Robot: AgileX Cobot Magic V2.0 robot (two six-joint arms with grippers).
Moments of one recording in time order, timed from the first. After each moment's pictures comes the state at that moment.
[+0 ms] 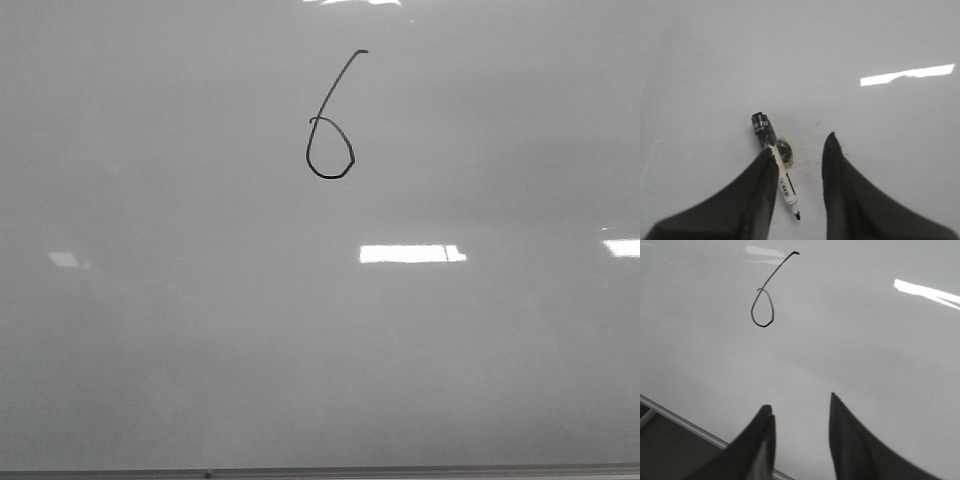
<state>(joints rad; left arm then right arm) 0.13 0.60 -0.44 -0.26 0.12 0.45 0.36 0.62 -0.56 0.16 0.40 -0.13</state>
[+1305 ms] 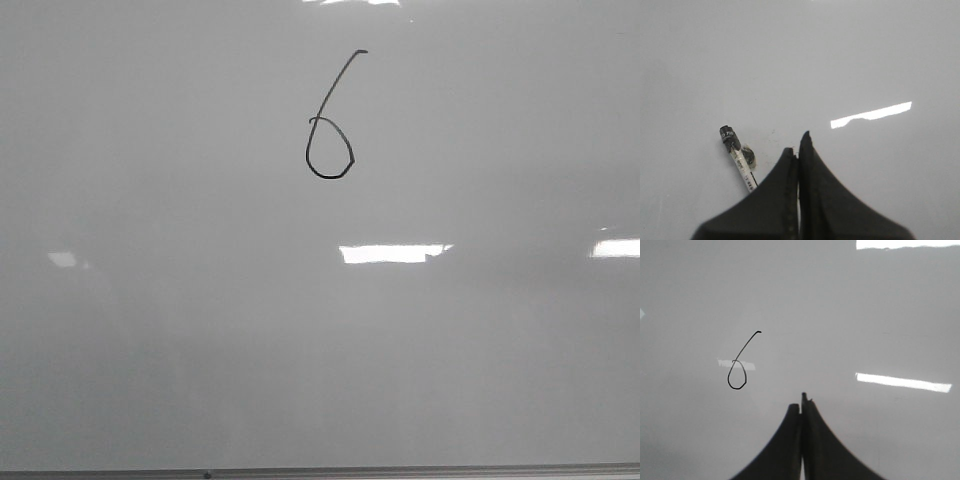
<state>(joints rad) 0.05 0.03 -0.34 -0.25 0.44 0.45 0.25 -0.01 -0.31 0.17 0.37 -0.08</state>
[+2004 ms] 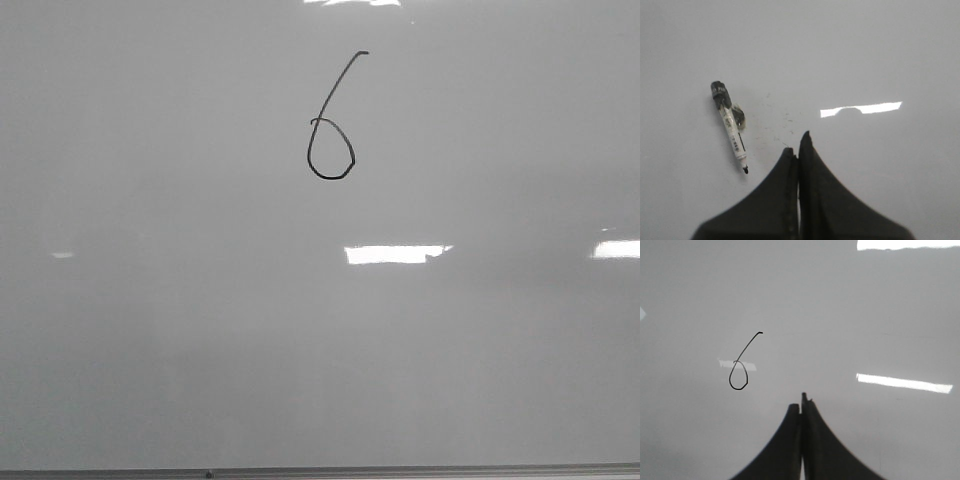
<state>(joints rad) -0.01 -0.01 -0.20 -0.06 0.38 0.13 0.25 -0.01 -0.31 0.17 0.37 -0.08</state>
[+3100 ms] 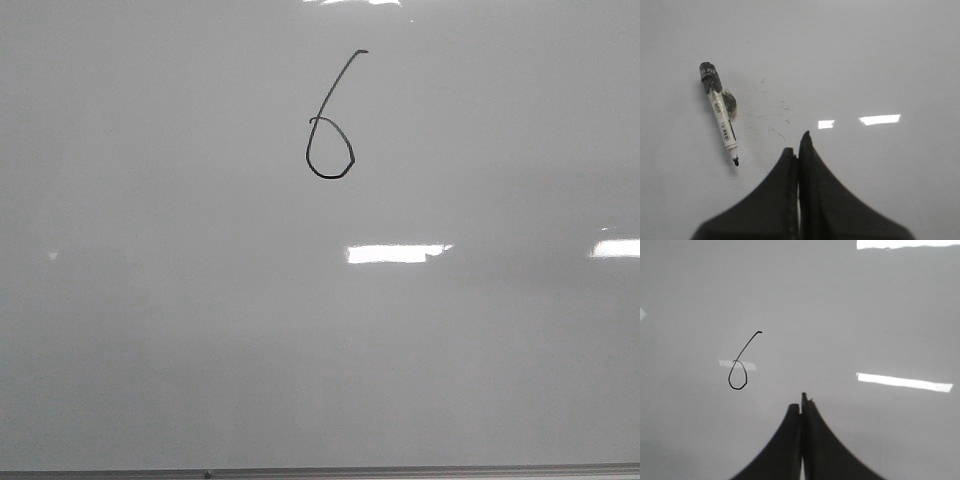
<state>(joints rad) -0.03 -0.01 0.01 -0.03 0.12 0.09 0.25 -0.01 -0.31 0.17 0.37 -0.08</state>
